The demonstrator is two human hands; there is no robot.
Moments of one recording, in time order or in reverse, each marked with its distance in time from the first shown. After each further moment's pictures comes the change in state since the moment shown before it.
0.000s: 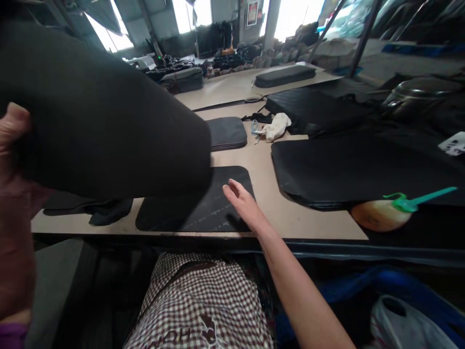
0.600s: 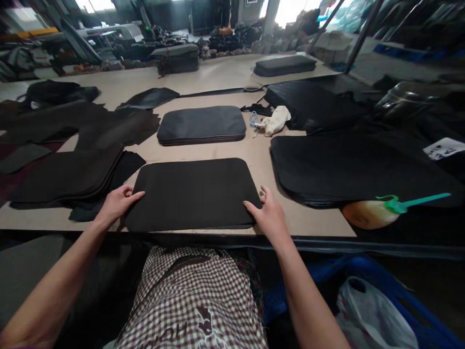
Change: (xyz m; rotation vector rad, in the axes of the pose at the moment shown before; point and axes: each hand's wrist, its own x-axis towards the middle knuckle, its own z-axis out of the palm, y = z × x) left_hand -0.084 -0.244 0.009 0.662 -0.514 -0.428; right_hand -0.024 0.056 -0.062 -0.600 0.344 0.041
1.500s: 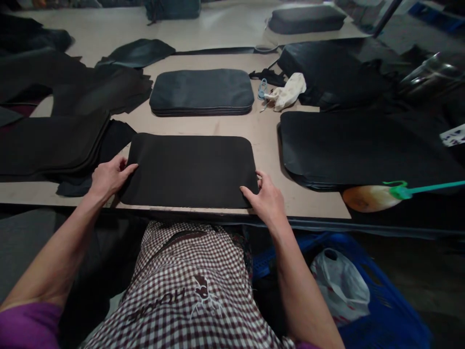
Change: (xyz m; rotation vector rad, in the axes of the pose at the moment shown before) left_hand 0.011 -0.002 0.006 0.572 0.091 0.053; right_hand -0.014 -0.017 -0.003 -0.261 -0.112 -0.039
